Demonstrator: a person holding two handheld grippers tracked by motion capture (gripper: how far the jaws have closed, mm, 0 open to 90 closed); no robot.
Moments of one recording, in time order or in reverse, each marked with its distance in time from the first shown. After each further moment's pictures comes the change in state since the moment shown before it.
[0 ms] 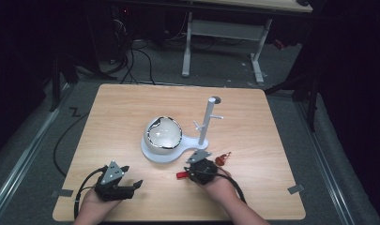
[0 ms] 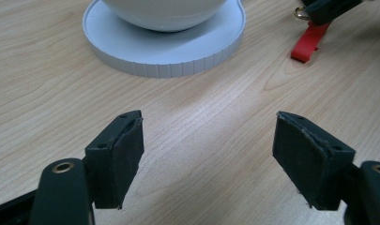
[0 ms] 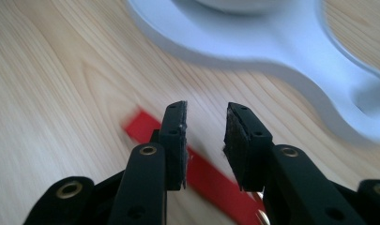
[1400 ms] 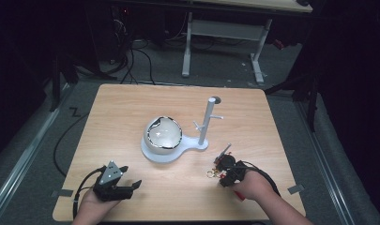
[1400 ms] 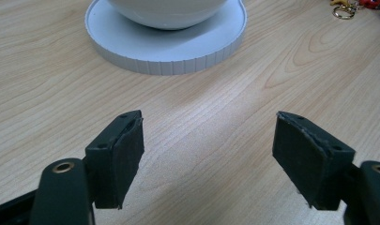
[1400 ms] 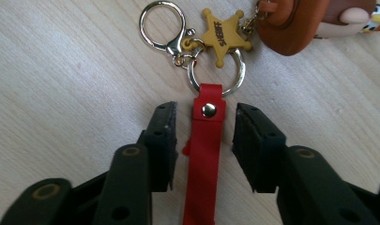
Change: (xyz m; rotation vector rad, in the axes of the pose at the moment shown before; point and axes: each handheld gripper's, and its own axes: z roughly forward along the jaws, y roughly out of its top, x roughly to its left) left arm 0.003 -0.002 -0.003 0.000 -0.006 -0.008; right arm -0.065 -0.042 -0.043 0.556 0.017 0.088
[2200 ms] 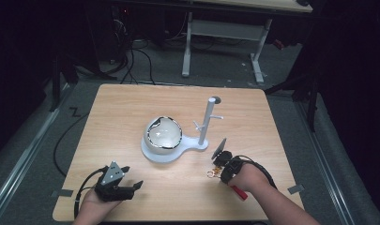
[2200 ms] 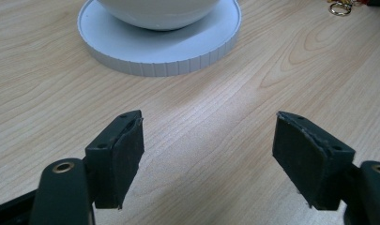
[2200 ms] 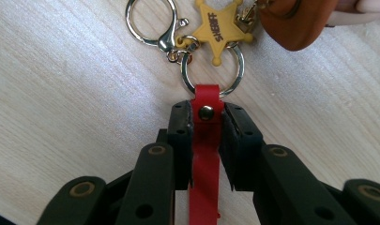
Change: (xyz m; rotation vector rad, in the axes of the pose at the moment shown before) left arm -0.003 0.001 0.002 0.002 -0.004 0.017; right arm -0.008 0.018 0.005 0.154 0.045 0.044
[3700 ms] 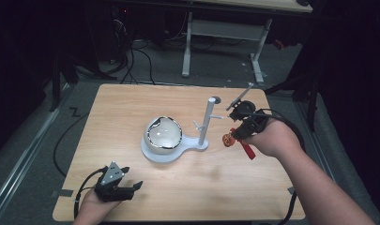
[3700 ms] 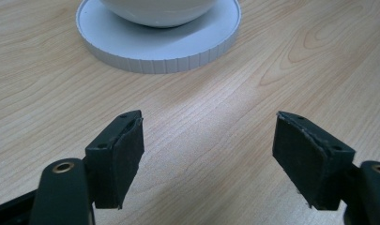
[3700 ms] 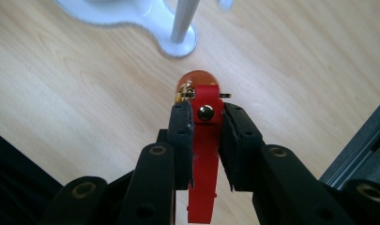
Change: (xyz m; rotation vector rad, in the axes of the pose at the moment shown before) left arm 0.000 -0.001 0.000 0.001 -0.006 -0.010; right arm -0.024 0.002 -0.198 -0.305 -0.121 -0.018
